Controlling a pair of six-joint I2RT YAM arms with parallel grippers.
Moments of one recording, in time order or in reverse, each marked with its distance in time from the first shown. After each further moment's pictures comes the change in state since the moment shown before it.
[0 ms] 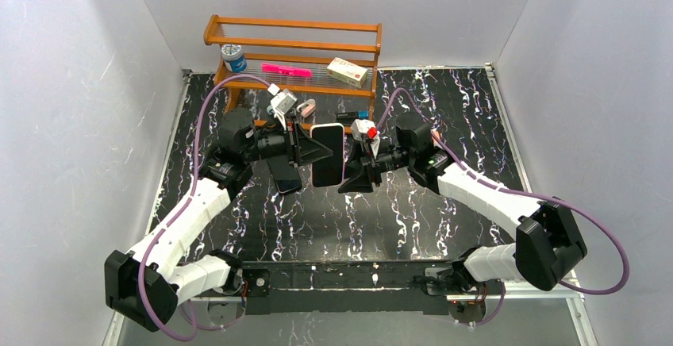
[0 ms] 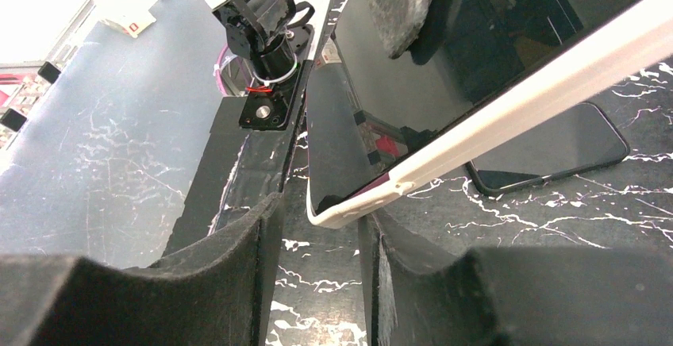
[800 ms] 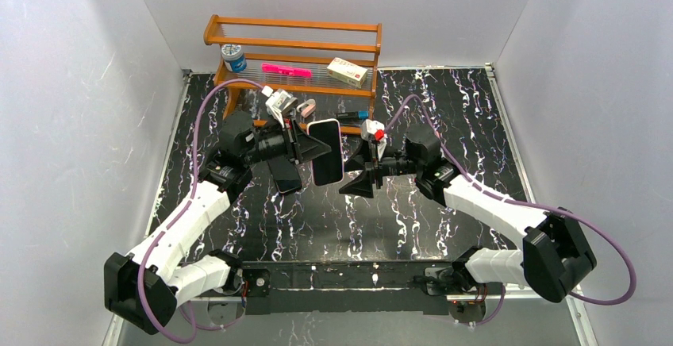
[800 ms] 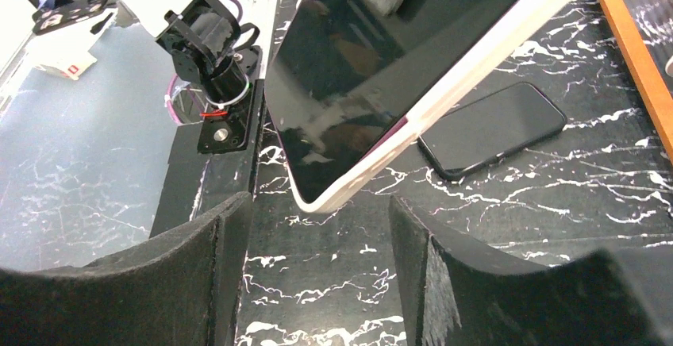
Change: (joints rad) left arm 0.000 -0.019 -0.029 0.001 -0.105 -0.092; right arm 0.000 -0.060 -0.109 0.181 0.153 0.124
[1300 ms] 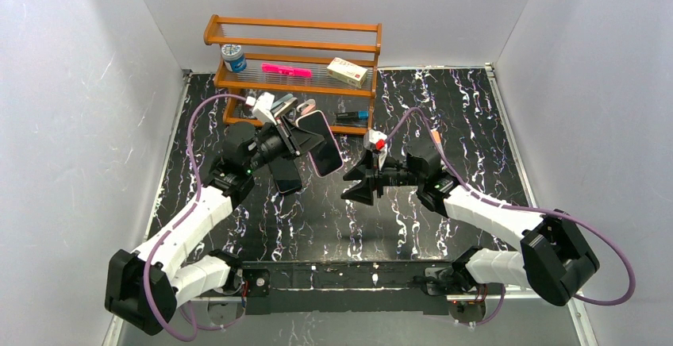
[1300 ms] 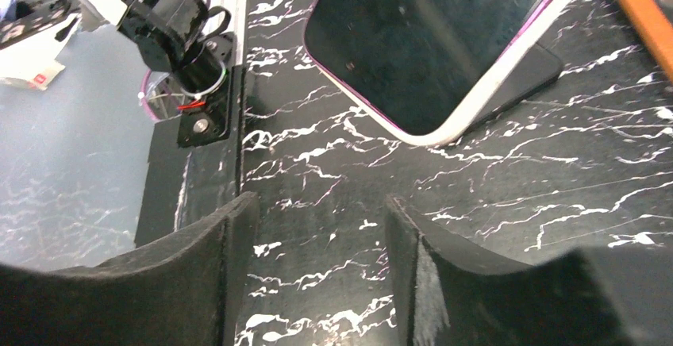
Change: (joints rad) left arm 0.000 -0.005 -0.118 0.106 -0.331 -0.260; right arm 0.015 -0.047 -0.163 0.093 0.129 0.047
